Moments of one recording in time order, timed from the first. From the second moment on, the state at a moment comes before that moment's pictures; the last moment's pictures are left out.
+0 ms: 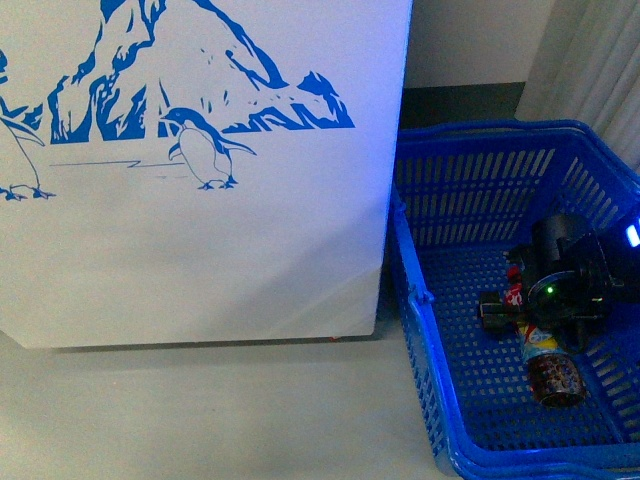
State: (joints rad) left arm 0.00 0.00 0.01 0.00 0.00 0.00; right arm -0.09 3.07 1.81 0.14 0.14 0.01
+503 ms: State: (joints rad) left arm 0.00 0.00 0.01 0.00 0.00 0.00; right arm -0.09 3.07 1.82 0.15 0.13 0.01
